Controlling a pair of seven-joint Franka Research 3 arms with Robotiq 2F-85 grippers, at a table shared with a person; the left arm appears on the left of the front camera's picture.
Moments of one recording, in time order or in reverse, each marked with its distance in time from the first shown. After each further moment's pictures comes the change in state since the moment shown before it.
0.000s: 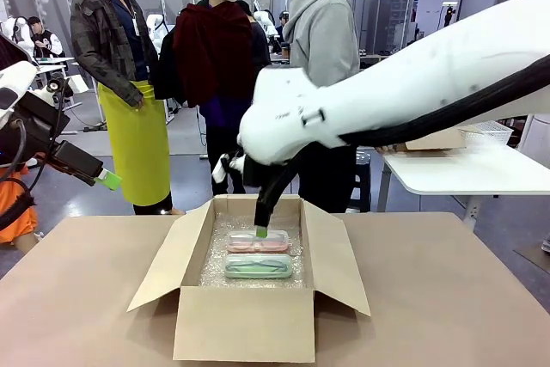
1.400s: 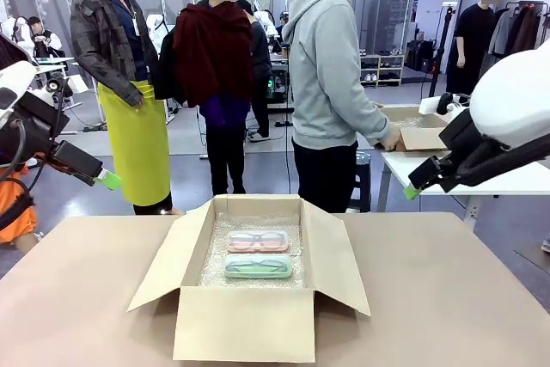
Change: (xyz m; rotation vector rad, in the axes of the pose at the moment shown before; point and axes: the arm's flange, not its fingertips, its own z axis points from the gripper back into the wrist) left arm 0.000 0.000 0.000 0.001 0.000 0.000; right arm -0.327 0.056 0.128 -0.222 -0.411 -0.933
